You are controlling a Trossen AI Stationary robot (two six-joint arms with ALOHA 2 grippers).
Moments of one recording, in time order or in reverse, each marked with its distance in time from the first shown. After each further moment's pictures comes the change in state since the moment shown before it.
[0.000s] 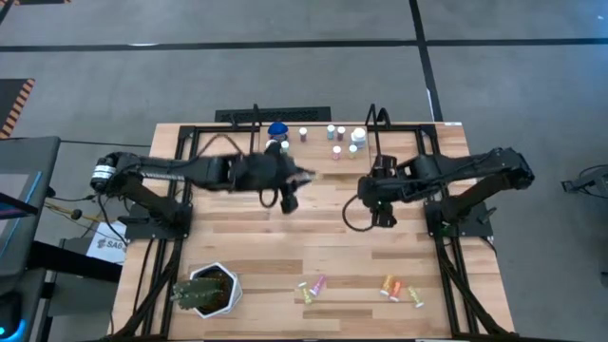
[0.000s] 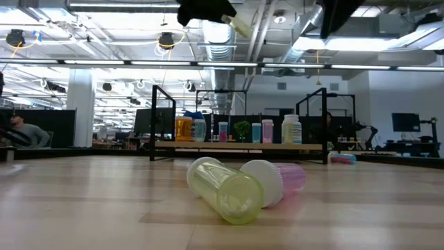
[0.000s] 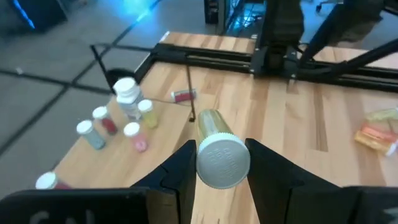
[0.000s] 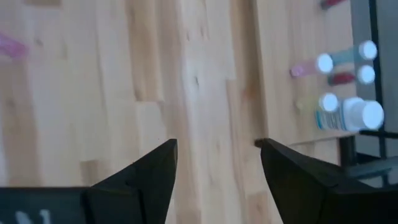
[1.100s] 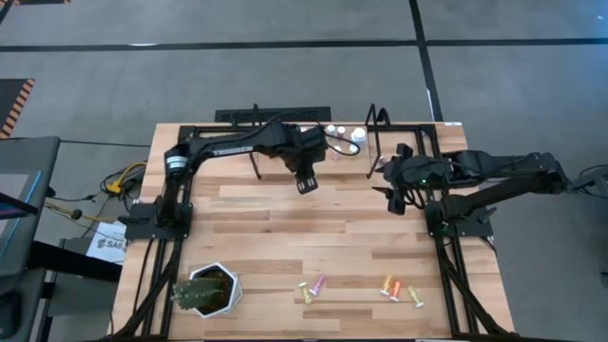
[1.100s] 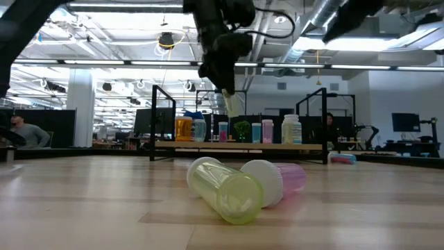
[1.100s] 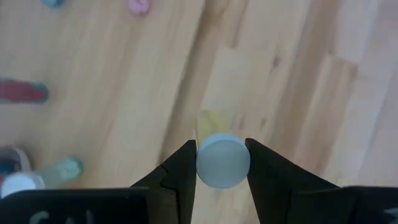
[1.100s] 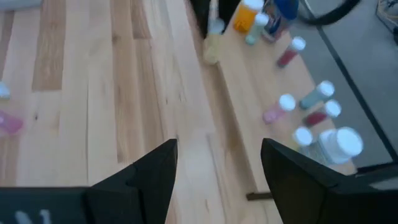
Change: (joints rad) left arm 0.264 0.590 0.628 -0.754 0.270 0.068; right arm -0.110 -0.473 -0.484 0.528 -0.009 -0.123
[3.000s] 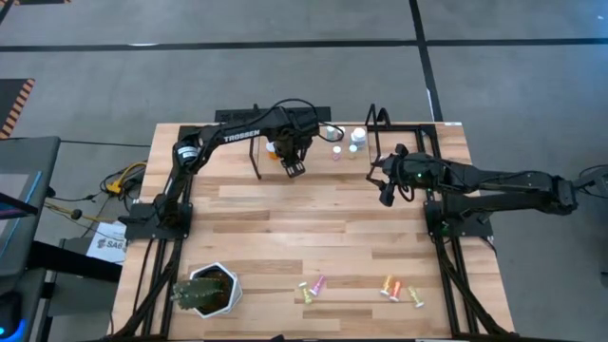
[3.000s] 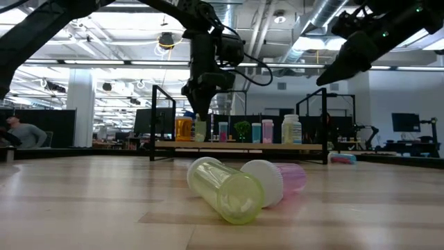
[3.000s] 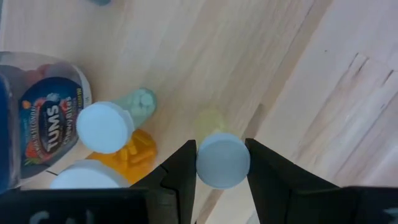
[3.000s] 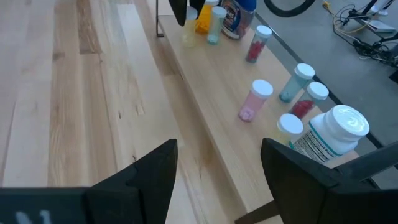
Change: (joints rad) left arm 0.158 0.093 0.014 -0.181 -0.057 0.039; right arm -0.277 -0.174 -0.483 0.544 -0.110 -0.119
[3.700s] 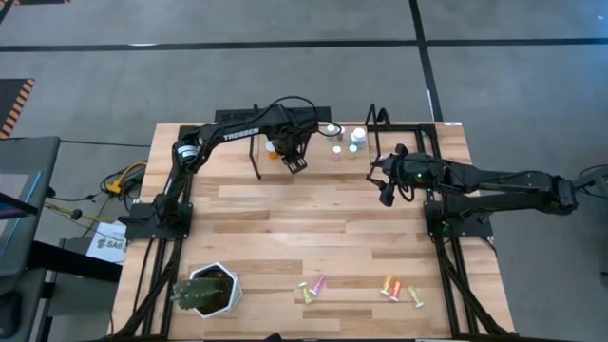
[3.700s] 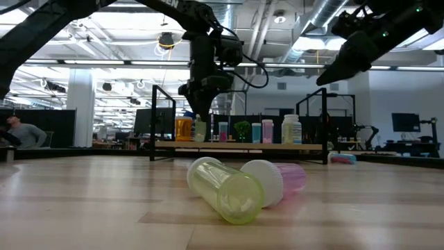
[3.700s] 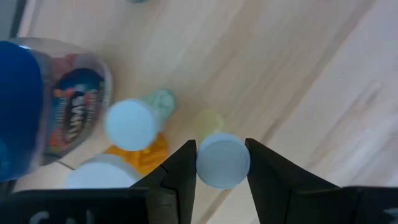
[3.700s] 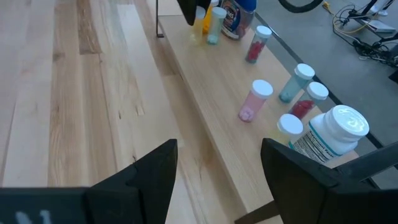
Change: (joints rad) left arm 0.011 0.000 0.000 0.018 -0.021 -0.099; right arm 0.000 0.000 0.001 0.000 0.000 0.000
